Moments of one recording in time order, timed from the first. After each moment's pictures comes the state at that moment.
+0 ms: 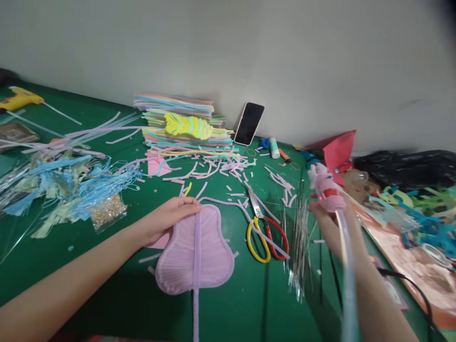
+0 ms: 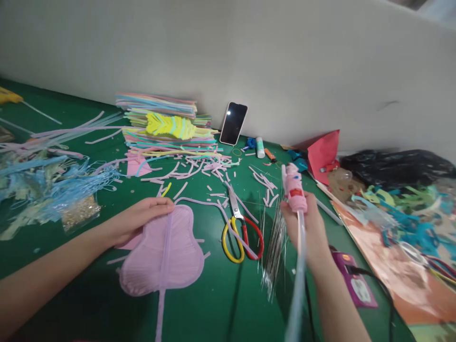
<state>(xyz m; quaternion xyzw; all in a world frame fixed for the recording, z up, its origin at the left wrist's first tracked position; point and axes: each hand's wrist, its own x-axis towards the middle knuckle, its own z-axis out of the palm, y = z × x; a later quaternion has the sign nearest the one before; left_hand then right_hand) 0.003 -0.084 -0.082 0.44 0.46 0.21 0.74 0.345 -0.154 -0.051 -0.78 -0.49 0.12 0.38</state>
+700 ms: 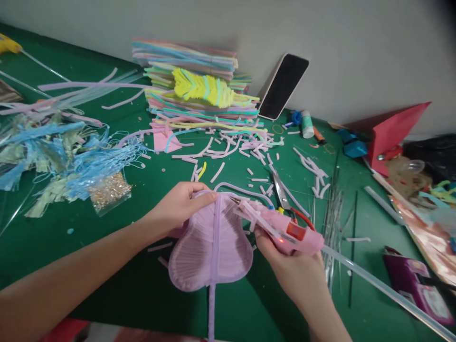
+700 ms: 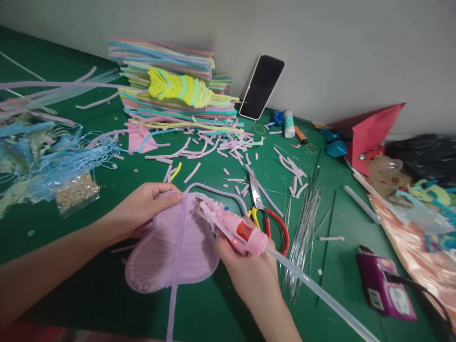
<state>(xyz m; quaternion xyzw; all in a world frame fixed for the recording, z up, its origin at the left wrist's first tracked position) 0.003 -0.087 -0.094 0.55 0.53 0.20 0.62 0.210 -0.189 -0.090 -0.63 -0.75 -0.01 0.19</state>
